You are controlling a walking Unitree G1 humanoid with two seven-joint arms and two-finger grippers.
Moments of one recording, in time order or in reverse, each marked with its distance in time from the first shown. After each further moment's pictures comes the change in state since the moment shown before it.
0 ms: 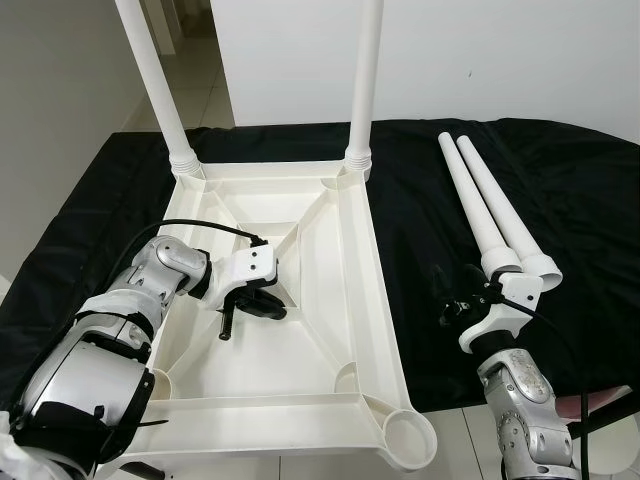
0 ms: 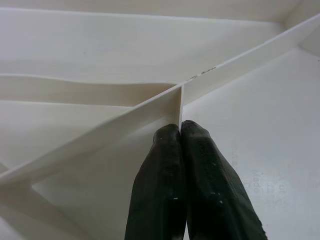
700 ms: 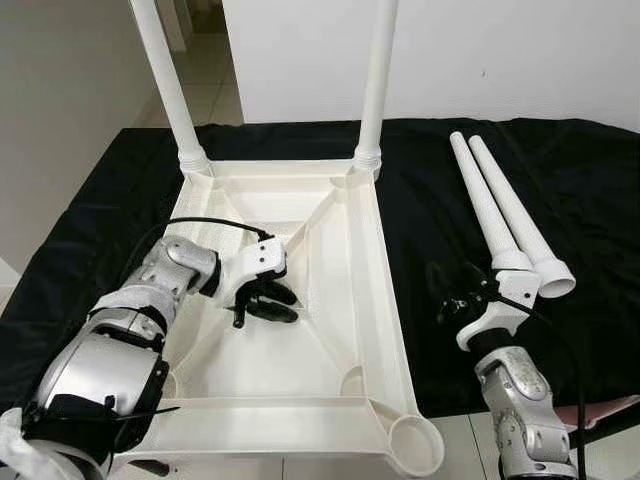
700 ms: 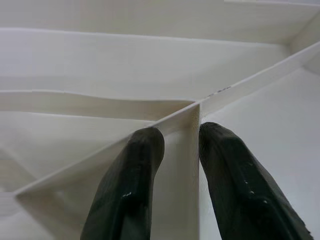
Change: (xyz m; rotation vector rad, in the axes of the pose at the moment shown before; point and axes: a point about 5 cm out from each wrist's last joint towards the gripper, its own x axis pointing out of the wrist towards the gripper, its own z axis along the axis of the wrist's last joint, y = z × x) left arm -0.005 0.009 0.015 0.041 -0.077 0.053; right arm 0.003 0.004 -0.001 0.010 -0.002 0.008
